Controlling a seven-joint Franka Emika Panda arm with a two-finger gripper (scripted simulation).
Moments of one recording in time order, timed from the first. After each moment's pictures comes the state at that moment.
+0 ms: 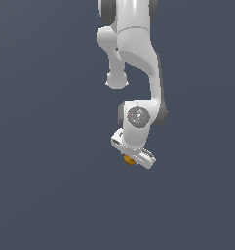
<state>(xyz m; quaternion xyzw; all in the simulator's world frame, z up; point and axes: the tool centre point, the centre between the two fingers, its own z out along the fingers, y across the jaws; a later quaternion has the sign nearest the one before) 0.052 0.062 0.043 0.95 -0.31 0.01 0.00</state>
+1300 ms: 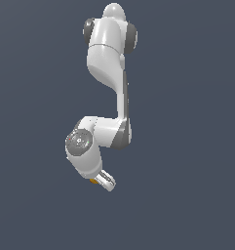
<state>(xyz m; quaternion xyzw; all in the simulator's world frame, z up) 0.135 -0.095 0.046 0.95 -0.30 0.00 0.00</state>
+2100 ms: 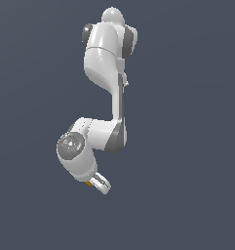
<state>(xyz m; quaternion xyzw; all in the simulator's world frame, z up) 0.144 -0.113 0.047 0.95 -0.30 0.00 0.00</state>
